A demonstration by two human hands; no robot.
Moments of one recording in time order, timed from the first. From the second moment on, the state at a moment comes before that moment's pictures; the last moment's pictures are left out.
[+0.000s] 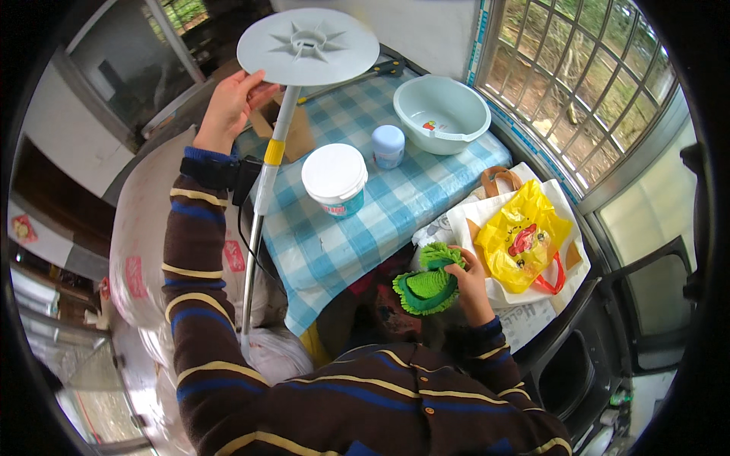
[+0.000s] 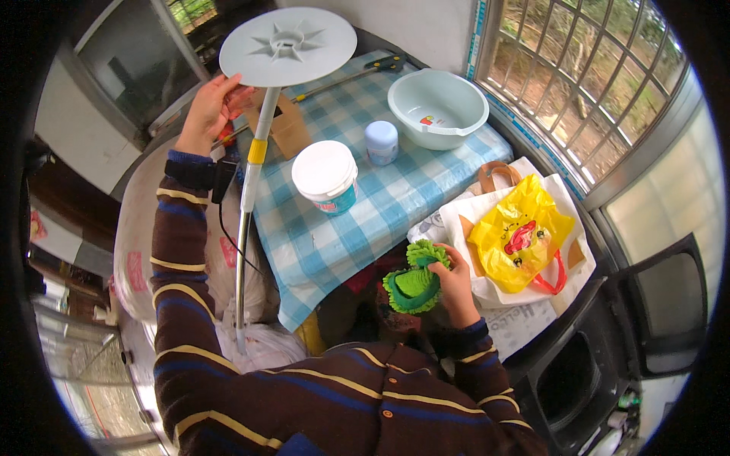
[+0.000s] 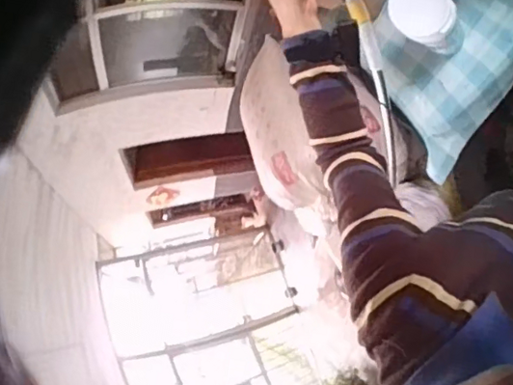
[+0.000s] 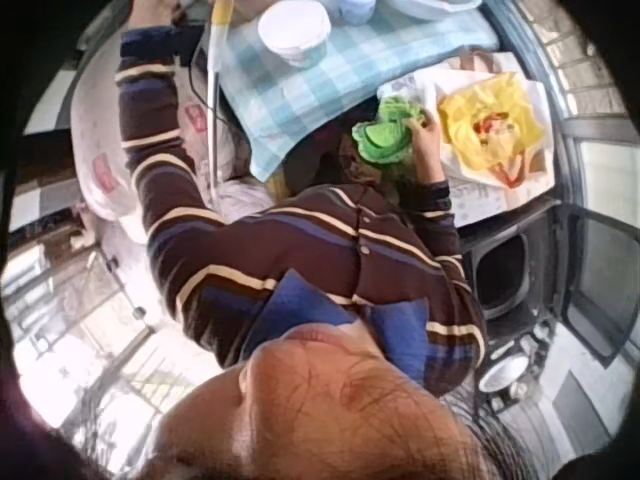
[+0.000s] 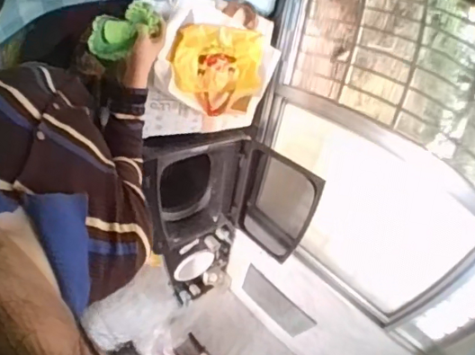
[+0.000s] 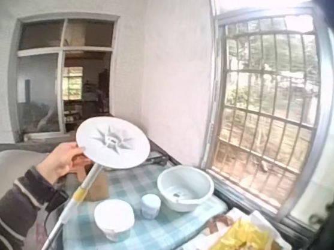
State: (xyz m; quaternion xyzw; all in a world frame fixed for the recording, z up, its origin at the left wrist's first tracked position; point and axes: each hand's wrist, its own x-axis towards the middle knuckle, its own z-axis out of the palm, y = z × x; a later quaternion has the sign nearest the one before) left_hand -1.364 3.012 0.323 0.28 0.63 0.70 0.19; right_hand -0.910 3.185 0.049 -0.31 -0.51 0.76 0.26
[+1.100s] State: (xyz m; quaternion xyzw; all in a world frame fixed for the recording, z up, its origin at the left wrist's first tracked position) left_hand -1.029 2.786 0.252 0.19 0.52 0.82 0.16; right_hand -0.868 3.149 0.089 -0.17 -0.58 0.76 0.22
